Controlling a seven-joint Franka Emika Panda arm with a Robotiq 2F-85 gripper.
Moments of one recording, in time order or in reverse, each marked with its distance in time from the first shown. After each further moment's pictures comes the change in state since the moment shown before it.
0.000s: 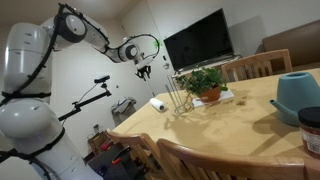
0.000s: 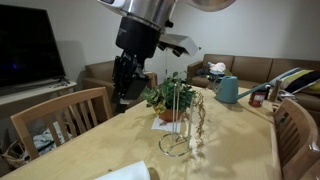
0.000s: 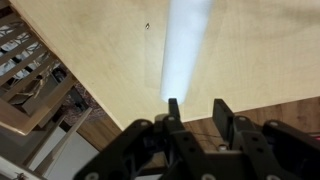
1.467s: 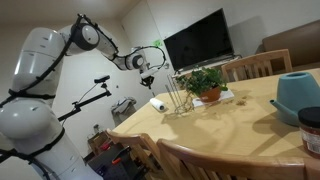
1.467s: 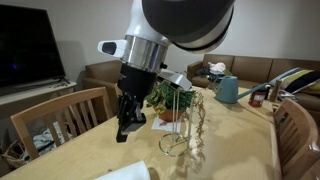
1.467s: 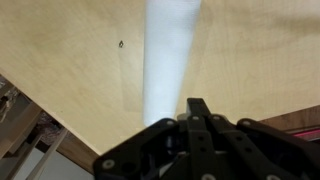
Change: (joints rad) arm -0.023 0.154 0.034 0.045 0.002 -0.001 0.000
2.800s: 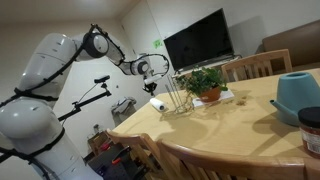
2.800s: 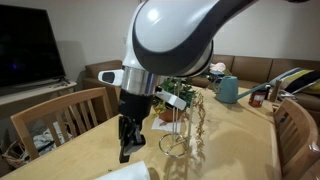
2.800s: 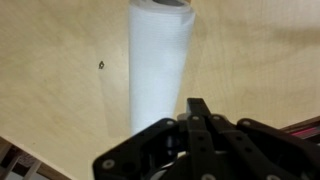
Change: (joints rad) arm 0.006 0.136 0.002 0.095 -0.013 -0.058 0.003
